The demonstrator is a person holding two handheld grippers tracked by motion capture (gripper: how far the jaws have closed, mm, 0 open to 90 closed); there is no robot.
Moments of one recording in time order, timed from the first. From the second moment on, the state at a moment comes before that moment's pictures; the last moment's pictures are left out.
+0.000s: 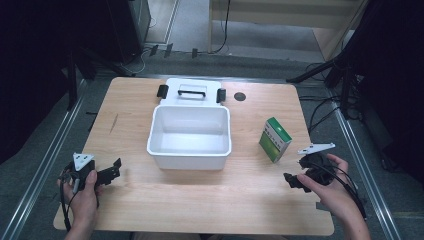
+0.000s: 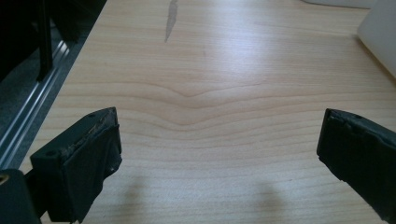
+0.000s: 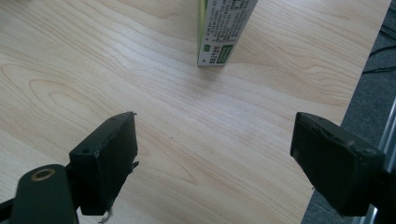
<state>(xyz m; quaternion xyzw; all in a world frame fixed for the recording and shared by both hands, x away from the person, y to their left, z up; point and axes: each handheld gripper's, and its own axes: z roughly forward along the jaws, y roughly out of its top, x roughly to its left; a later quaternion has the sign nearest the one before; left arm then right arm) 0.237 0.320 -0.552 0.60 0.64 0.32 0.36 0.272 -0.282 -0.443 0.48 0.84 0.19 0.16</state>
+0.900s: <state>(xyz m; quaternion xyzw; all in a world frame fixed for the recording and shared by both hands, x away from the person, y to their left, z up) 0.239 0.320 -0.552 0.61 0.64 0.29 0.37 0.308 -0.256 -0.418 0.45 0.87 0.12 0.13</state>
